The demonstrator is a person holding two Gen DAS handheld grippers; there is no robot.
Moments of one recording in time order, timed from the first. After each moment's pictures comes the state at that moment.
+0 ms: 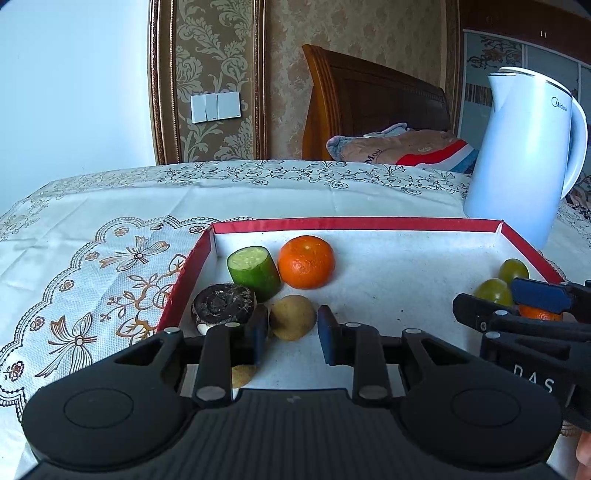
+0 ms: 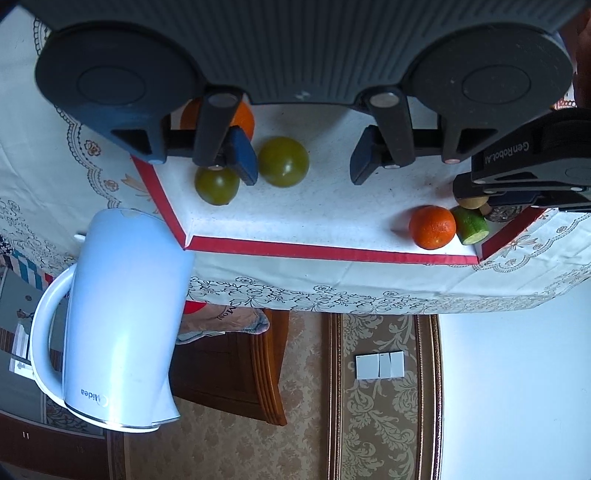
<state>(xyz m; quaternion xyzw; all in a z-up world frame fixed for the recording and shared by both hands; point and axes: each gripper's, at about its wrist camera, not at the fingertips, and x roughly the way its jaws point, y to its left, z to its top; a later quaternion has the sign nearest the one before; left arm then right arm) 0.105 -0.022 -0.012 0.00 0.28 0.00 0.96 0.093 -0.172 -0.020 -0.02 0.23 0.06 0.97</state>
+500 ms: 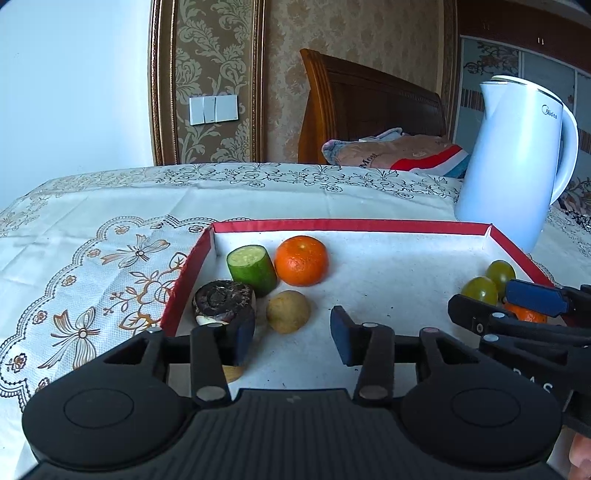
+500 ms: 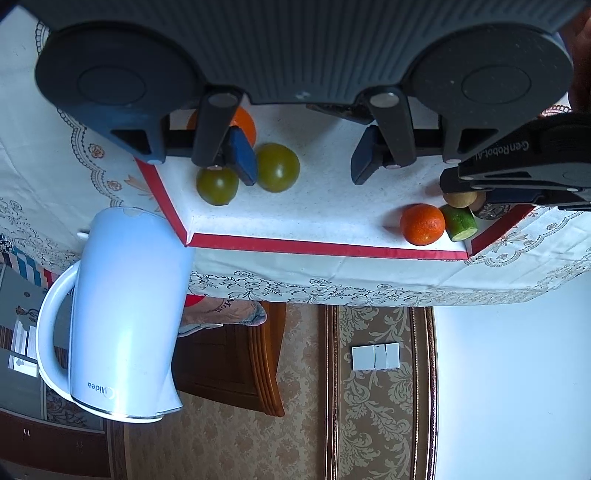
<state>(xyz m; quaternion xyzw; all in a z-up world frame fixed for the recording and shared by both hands) 0.093 -0.021 -0.009 -0.01 0.27 -0.01 0.96 0.079 -0.174 -0.018 -0.02 0.22 0.07 0.97</state>
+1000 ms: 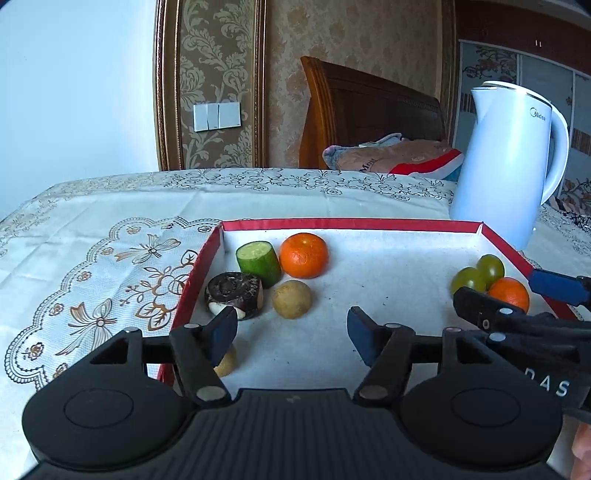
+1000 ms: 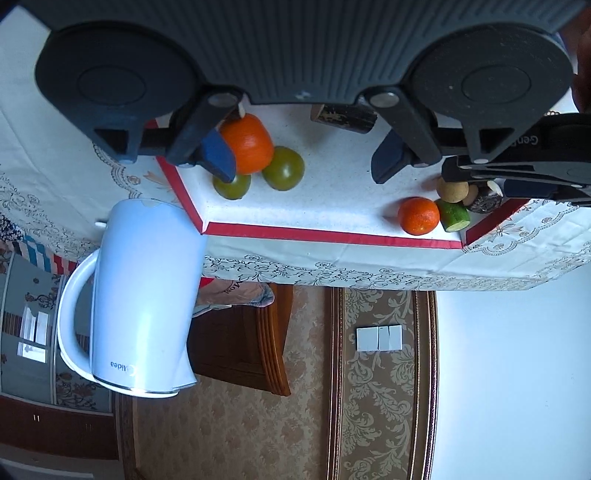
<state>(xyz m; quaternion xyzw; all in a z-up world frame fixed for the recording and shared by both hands) 0.069 -0.018 -0.005 -0.01 0.27 -0.01 0.96 0.052 -0.176 -0.012 -0.02 0.19 0.05 0.98</state>
